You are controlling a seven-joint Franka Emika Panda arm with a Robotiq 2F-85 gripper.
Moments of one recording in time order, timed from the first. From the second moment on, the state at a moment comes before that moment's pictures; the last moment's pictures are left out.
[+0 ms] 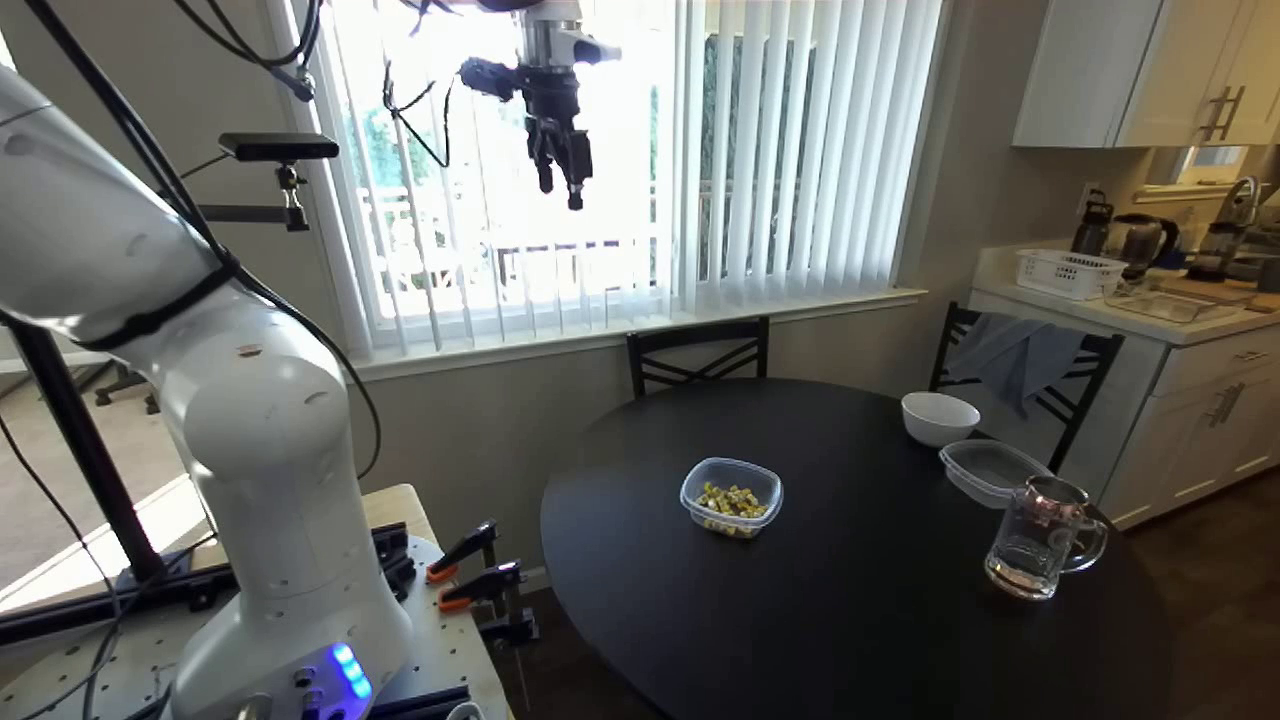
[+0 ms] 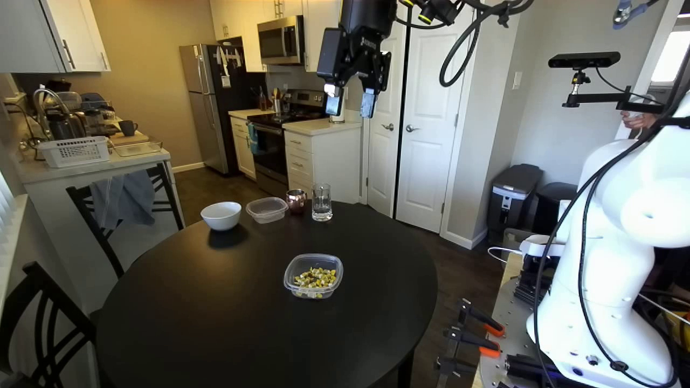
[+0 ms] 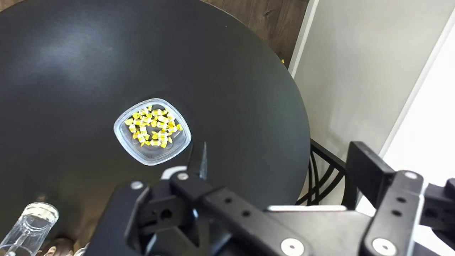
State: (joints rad) arm 0.15 -0.53 0.22 -2.21 0.22 1.83 0.33
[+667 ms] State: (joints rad) arm 0.14 -0.18 0.27 -2.21 0.20 2.10 0.42
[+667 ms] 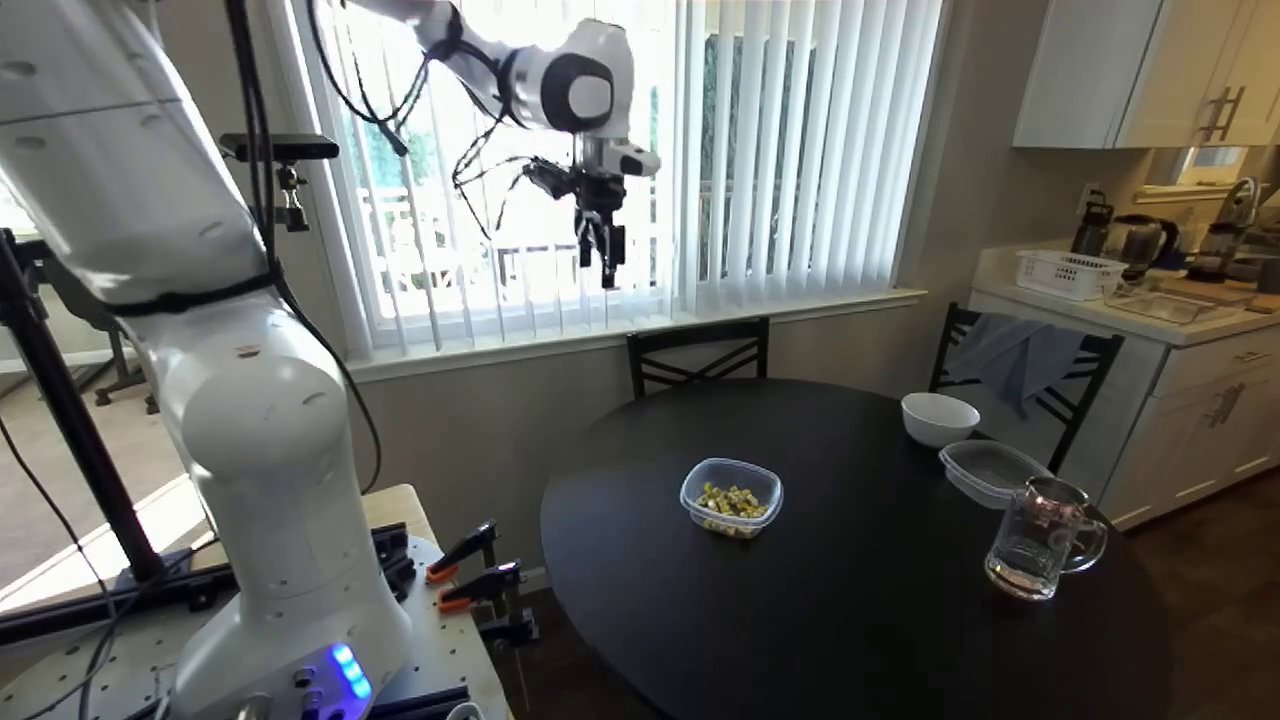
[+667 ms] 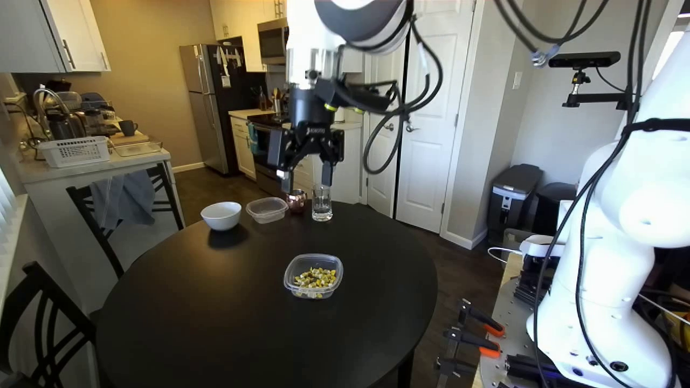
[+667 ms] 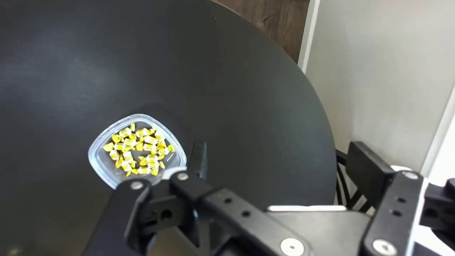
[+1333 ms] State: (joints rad) arm 0.20 0.36 0.12 -1.99 -0.11 2.30 0.70
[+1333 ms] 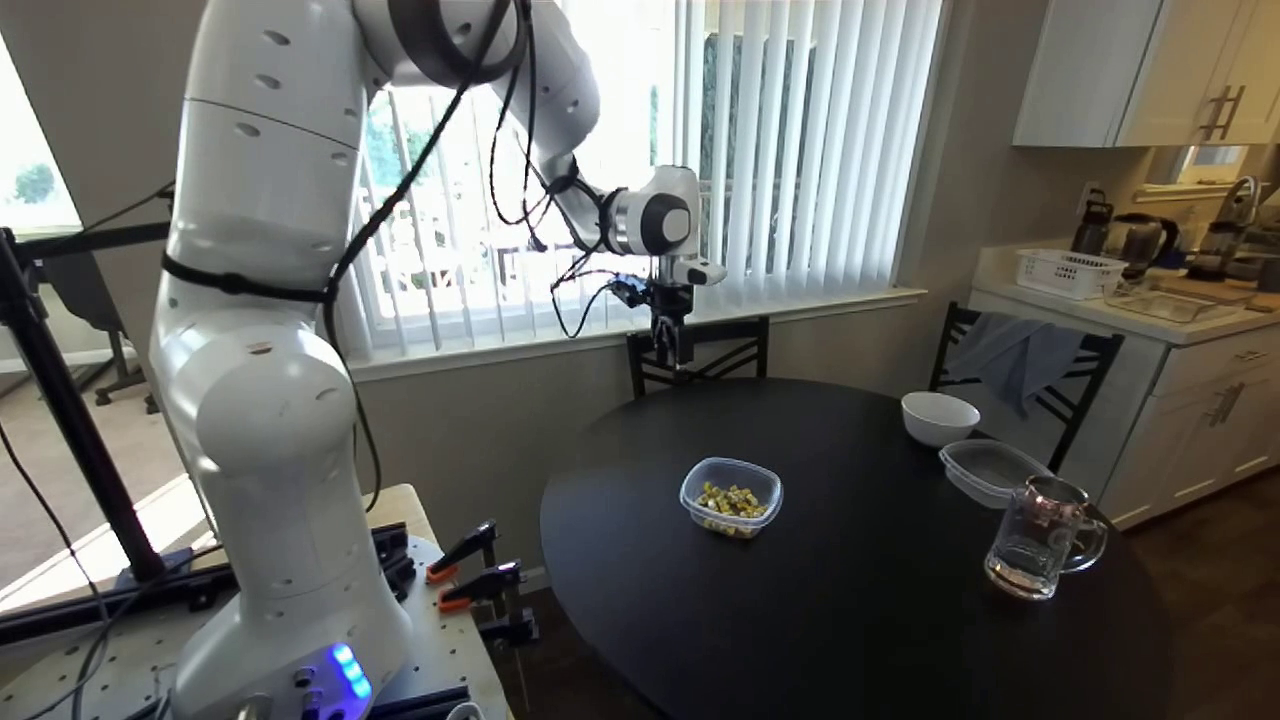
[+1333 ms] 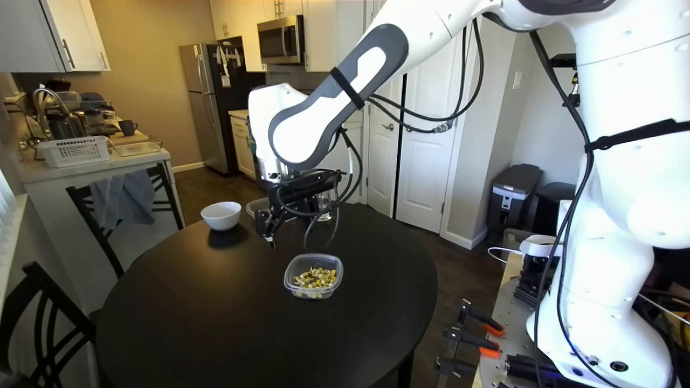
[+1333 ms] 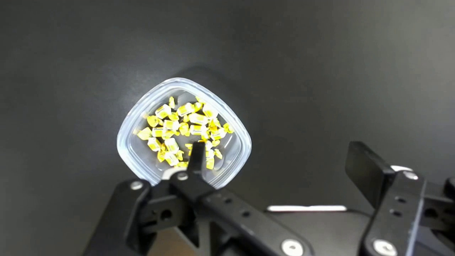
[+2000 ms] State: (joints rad) arm 0.23 0.40 0.10 -1.94 -0.13 2.30 0.71
